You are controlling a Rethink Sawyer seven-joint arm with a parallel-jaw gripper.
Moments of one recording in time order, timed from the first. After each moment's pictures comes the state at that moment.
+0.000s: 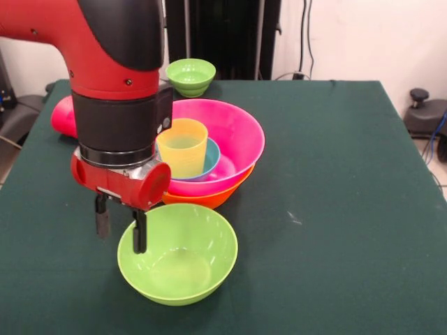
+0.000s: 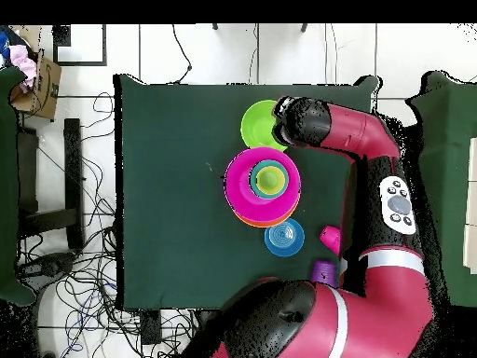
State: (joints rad) arm -0.47 -0.38 0.20 1.11 -0.23 0.61 2.06
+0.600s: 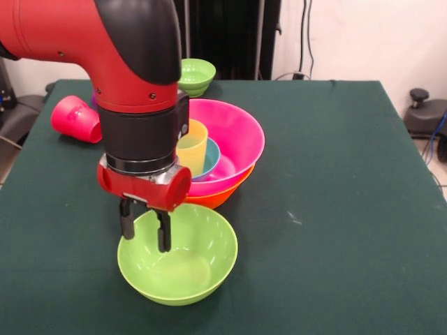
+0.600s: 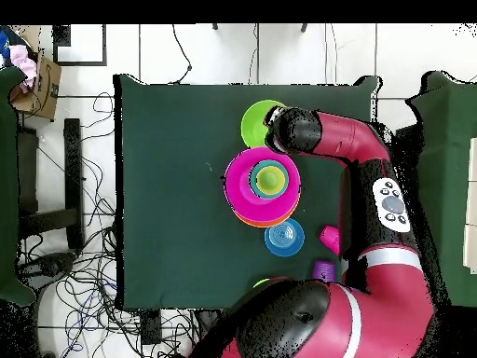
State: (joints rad) arm -0.50 -0.37 0.27 1.16 -0.30 0.59 2.06
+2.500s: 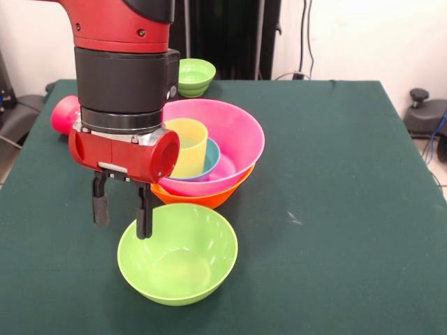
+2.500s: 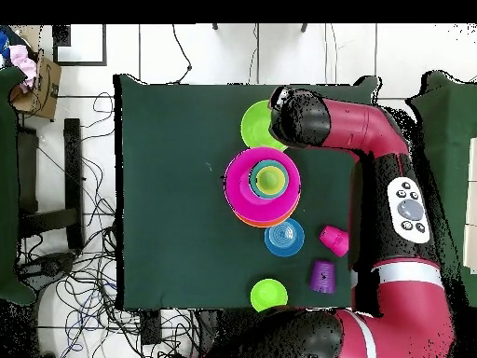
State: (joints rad) arm -0.52 -0.49 0.31 1.18 -0.36 0.56 2.06
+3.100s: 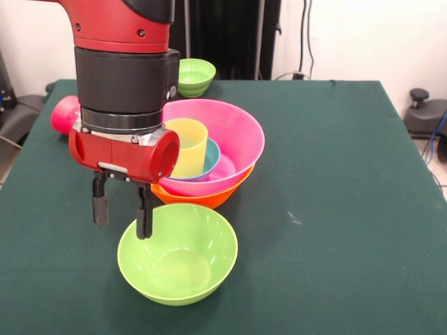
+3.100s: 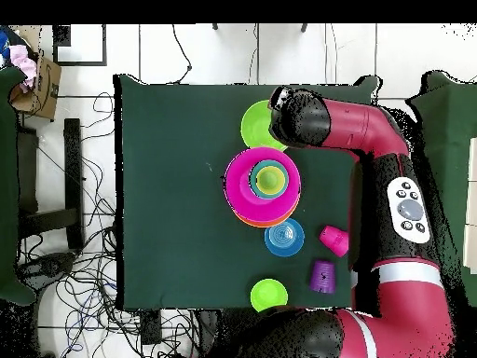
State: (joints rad) arm -0.52 -0.49 0.31 1.18 -0.36 0.56 2.06
